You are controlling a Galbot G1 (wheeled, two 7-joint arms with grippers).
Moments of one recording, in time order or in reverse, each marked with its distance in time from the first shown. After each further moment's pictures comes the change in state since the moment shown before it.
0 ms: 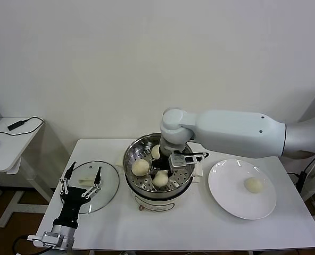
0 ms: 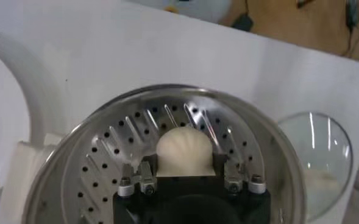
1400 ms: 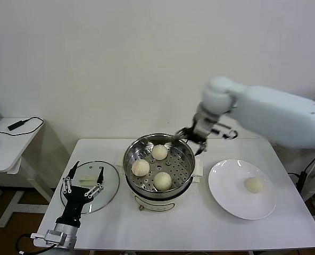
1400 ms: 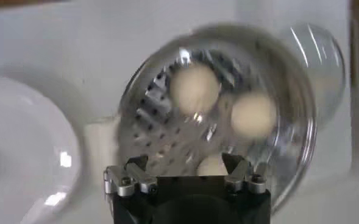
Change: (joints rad) left arm -0.016 0.015 0.023 0.012 -0.002 0.000 -0.003; right arm 0.035 -0.270 0.148 -0.154 0.295 -0.307 -0.174
